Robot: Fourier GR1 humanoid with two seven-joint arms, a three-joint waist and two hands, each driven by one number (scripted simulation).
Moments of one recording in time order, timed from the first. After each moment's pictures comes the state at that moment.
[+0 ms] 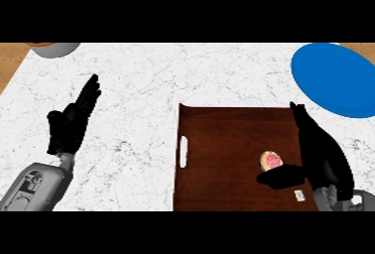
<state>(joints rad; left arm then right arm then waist) -0.27 0.40 -0.23 -1.40 0.17 0.25 0.06 -0.26 -0.55 0.51 -1.92 0.49 -0.13 1.19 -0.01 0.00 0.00</state>
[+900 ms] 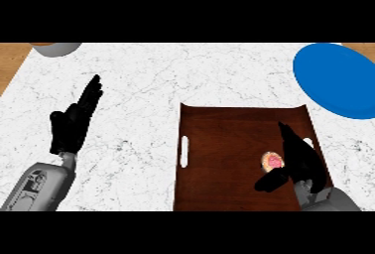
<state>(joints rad) -0.27 0.36 -0.18 -1.38 0.12 0.20 0.05 -0.18 -0.42 0.47 -1.66 0.50 -0.03 1.08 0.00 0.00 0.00</state>
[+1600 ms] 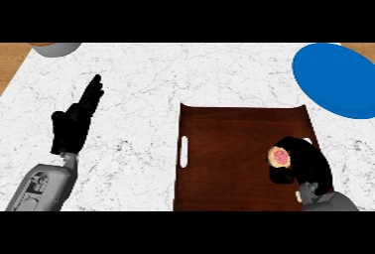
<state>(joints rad) -0.26 0.30 -0.12 -1.41 0.04 0.16 0.08 -0.11 -0.36 0.38 -1.60 0.65 0.01 0.99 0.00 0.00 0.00</state>
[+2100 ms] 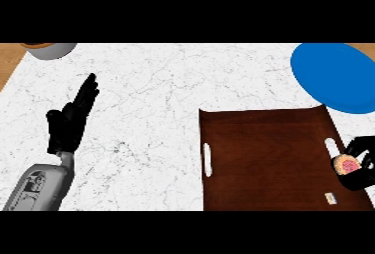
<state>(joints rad) -0.26 0.29 -0.08 -1.39 0.03 0.14 0.07 -0.04 -0.67 0.11 -1.45 0.54 0.10 0.61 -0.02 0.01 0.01</state>
